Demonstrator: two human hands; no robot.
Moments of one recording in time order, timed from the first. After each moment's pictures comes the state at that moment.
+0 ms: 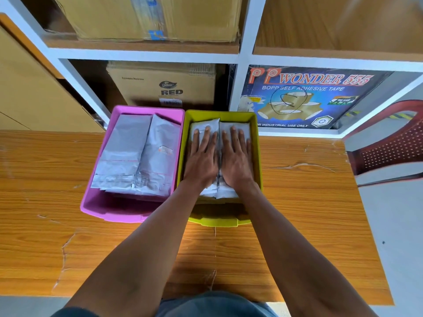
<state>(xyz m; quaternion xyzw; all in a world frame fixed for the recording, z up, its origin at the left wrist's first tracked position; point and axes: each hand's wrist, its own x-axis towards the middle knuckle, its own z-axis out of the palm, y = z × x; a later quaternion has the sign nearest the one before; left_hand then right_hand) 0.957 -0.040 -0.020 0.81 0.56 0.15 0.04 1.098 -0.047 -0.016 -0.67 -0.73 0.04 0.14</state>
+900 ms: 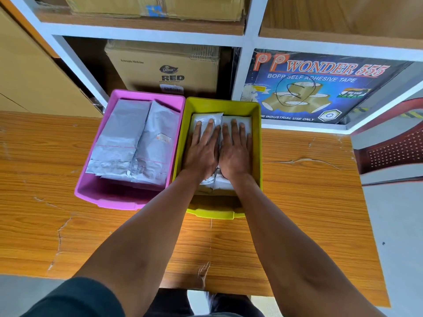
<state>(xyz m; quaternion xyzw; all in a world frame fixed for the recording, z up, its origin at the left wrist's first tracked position) 0.963 -0.041 -0.022 0.85 0.52 -0.03 -0.08 1.095 -0.039 -0.045 -0.69 -0.72 0.02 0.10</state>
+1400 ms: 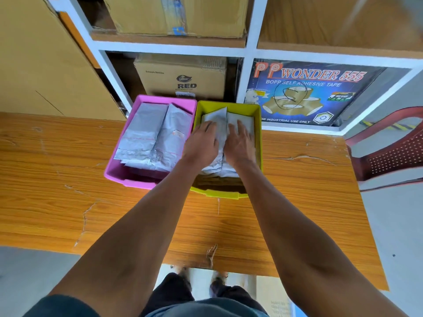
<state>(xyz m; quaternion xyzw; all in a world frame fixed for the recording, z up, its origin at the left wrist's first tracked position) 0.945 -0.087 0.069 0.76 0.62 0.17 0.12 1.087 -0.070 0.035 -0.69 -0.70 0.11 0.15</state>
